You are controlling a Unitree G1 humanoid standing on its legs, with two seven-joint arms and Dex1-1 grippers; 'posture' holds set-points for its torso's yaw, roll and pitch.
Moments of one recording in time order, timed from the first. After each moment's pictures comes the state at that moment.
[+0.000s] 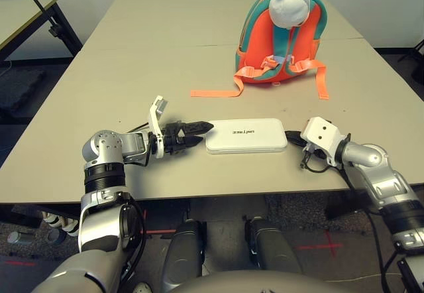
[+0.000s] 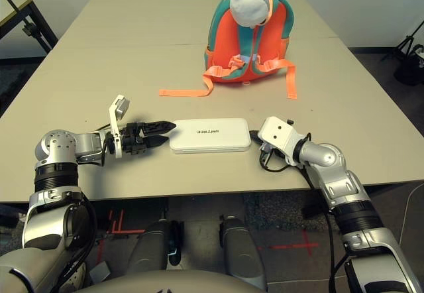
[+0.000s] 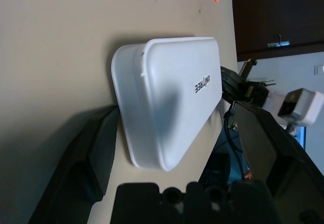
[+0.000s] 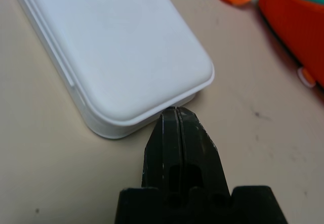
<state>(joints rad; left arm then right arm) -0.60 0.29 0.41 0.36 -0.80 1.48 -0.48 -0.26 -0.59 0.11 0.18 -0.02 -0.09 0.81</state>
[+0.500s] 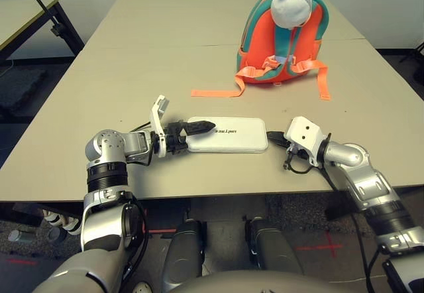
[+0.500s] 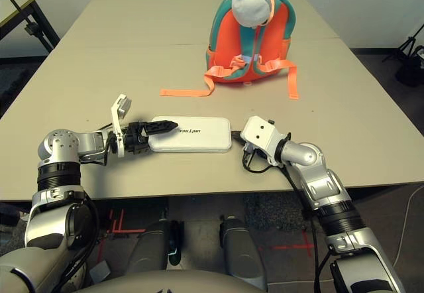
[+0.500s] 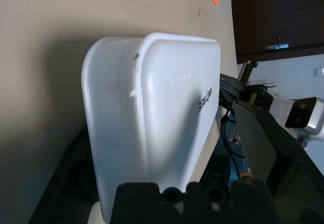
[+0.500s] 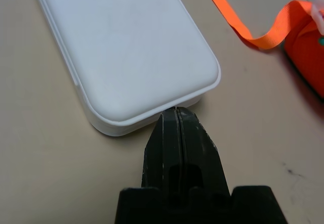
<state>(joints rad) -0.60 0.27 0.39 0.36 -0.79 1.47 -0.47 -0.28 -0.52 0.15 0.12 -0.02 -0.04 0.81</state>
